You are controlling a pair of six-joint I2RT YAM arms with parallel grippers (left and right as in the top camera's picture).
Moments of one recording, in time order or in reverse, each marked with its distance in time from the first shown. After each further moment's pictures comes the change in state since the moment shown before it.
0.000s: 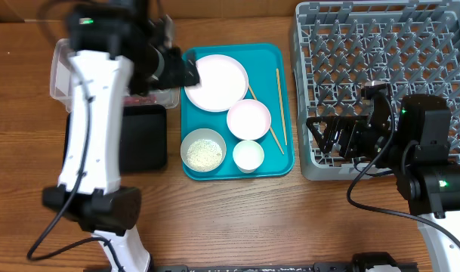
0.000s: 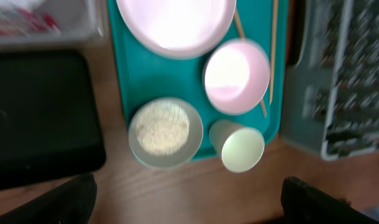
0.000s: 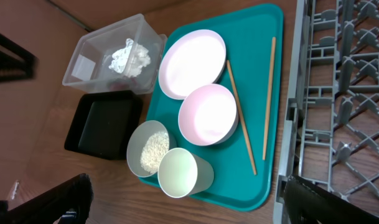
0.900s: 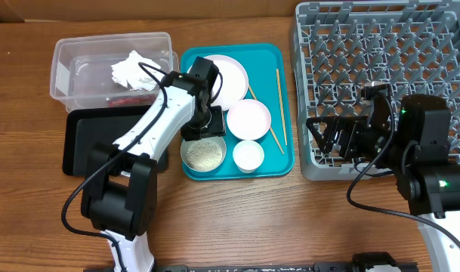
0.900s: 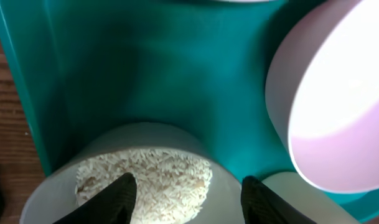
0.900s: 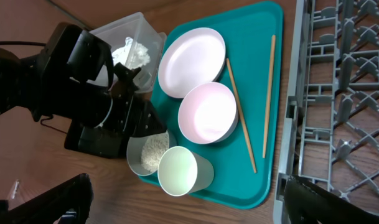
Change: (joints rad) left arm -0.167 0.007 -0.802 0.692 -0.124 -0.245; right arm 0.000 0.000 0.000 -0.007 0.000 0.000
